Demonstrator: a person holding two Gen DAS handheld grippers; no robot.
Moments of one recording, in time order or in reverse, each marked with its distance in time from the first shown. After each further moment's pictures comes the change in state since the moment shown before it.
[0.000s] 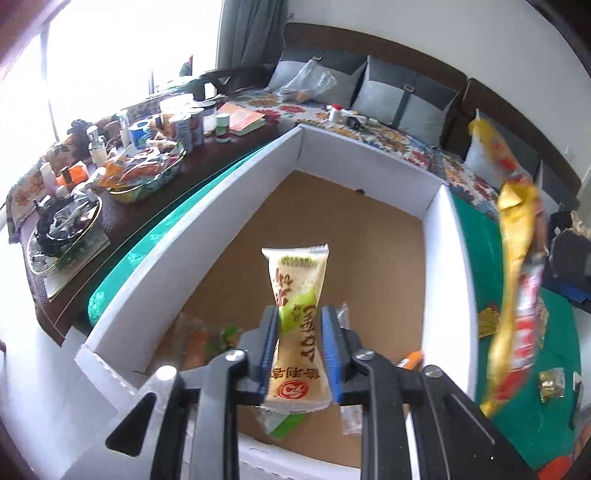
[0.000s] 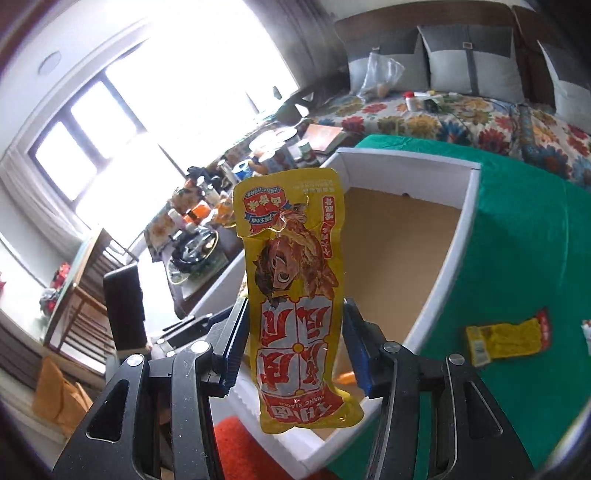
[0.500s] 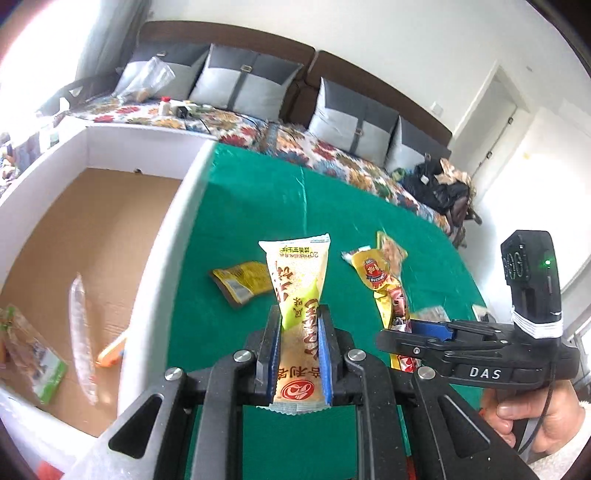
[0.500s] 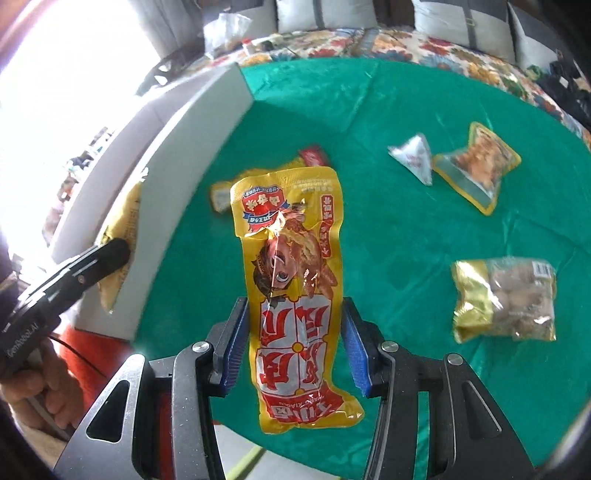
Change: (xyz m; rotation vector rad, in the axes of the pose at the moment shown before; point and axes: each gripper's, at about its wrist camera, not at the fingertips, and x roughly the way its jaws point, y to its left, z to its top) left arm -0.041 -0.187 -0.055 0.199 0.003 -0.518; right arm -0.123 -0.173 -0.117 0.186 0.093 -0.365
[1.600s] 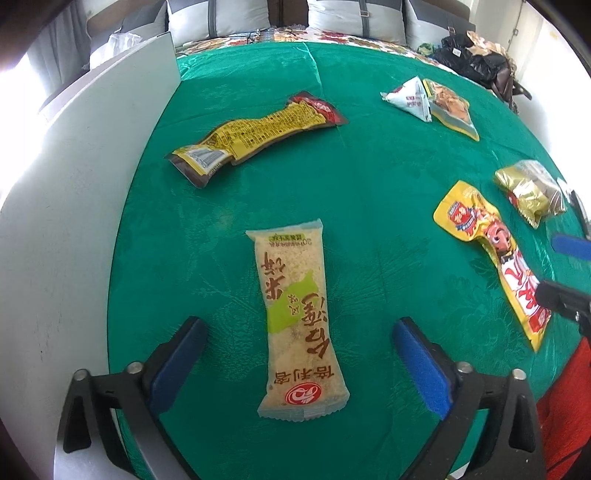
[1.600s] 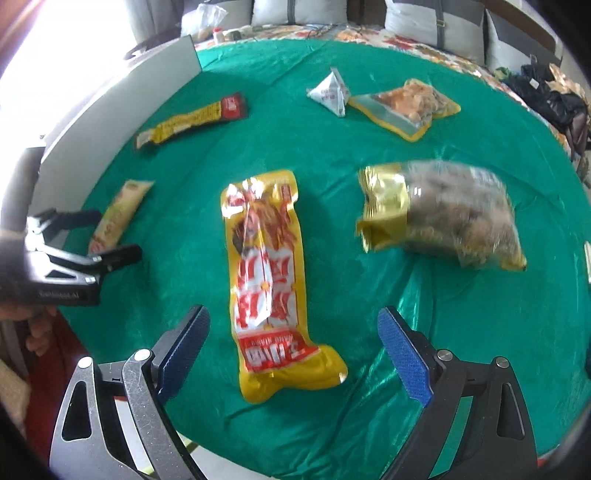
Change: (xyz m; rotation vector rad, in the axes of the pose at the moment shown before) left arm 0.146 -0.028 -0.091 0.259 0.366 0.262; right arm 0.011 -0.086 -0.080 -0.047 0.025 -0.243
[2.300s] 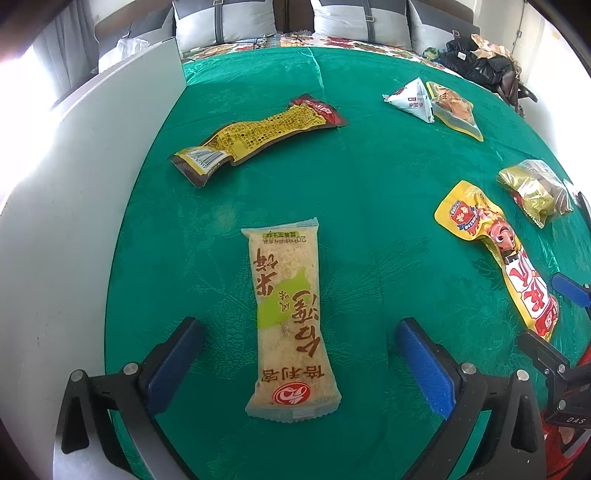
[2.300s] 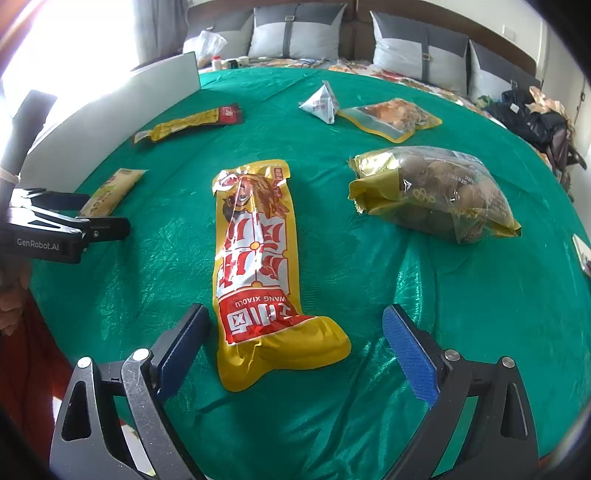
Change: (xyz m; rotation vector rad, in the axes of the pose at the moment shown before) left arm 0.003 -0.008 -0.006 -0.004 -0.022 0.039; right arm 0.011 0.002 -0.064 -0.001 -0.168 -0.067
